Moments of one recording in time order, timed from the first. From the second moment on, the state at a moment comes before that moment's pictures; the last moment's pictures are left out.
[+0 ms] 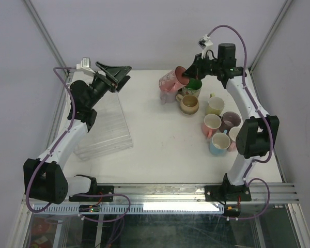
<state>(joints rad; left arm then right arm) -0.20 1.26 0.95 0.53 0.45 -1.27 0.17 1.80 1.72 -0.45 -0.79 0.00</state>
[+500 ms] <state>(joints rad) -0.34 1.39 0.98 0.81 0.46 -1.53 0.05 1.76 1.70 0.16 -0.87 0.50</state>
